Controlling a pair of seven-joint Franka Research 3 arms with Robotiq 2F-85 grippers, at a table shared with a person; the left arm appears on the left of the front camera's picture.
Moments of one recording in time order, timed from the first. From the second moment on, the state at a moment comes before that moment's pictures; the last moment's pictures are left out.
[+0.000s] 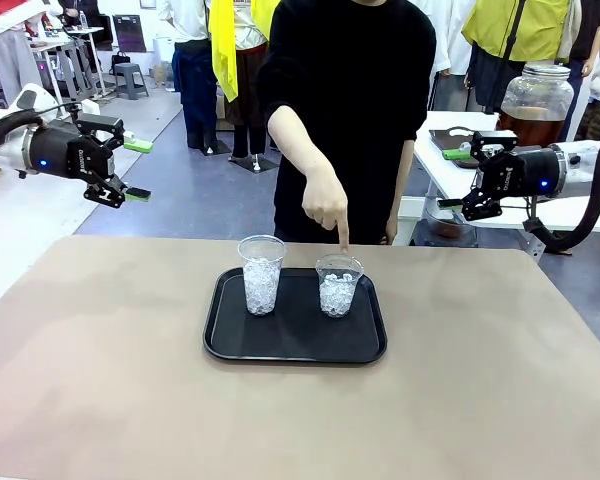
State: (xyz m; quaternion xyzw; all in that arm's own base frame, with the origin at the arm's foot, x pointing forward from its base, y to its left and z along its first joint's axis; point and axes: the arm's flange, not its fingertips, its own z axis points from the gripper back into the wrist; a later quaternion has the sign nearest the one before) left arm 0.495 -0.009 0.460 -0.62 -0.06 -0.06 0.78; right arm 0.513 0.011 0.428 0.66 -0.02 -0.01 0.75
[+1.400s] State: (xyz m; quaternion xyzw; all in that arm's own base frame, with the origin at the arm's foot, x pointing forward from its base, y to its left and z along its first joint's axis) left arm 0.495 -0.009 0.460 -0.62 -0.06 -0.06 0.78; right arm 0.485 0.008 0.399 0.60 -0.23 0.29 0.71
